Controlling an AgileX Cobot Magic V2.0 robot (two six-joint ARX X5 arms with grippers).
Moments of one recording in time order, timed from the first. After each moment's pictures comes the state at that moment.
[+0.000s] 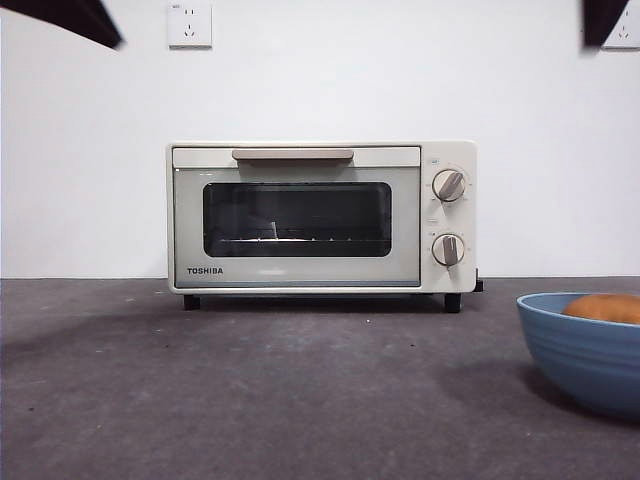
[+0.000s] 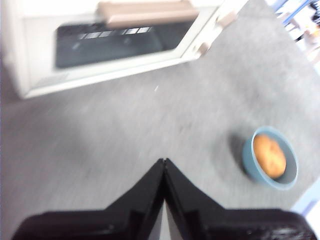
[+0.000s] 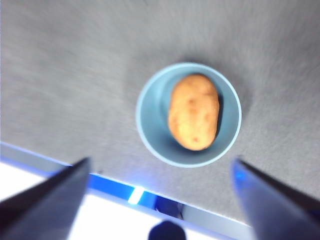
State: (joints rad) left arm -0.19 1.22 1.21 -0.73 0.51 -0.09; right arm 0.54 1.08 1.23 -1.28 0.00 0.22
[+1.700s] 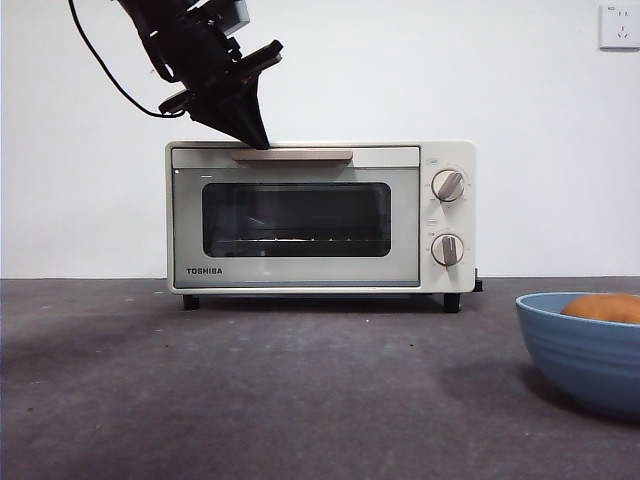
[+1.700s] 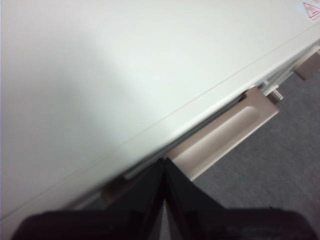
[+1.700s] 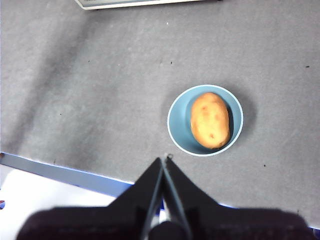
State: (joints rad) left arm -0.35 1.92 1.82 -0.66 0.25 0.08; right arm 0.56 0.68 1.25 -1.35 0.00 0.41
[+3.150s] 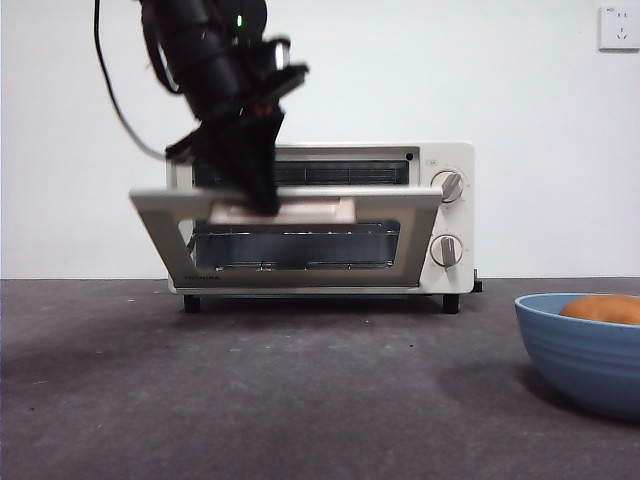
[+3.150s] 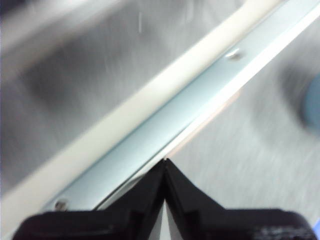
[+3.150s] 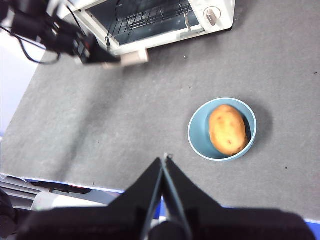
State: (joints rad) left arm -0.47 1.94 1.74 -1.02 0.24 0.09; right arm 0.56 0.46 1.25 -1.35 -0.01 0.54
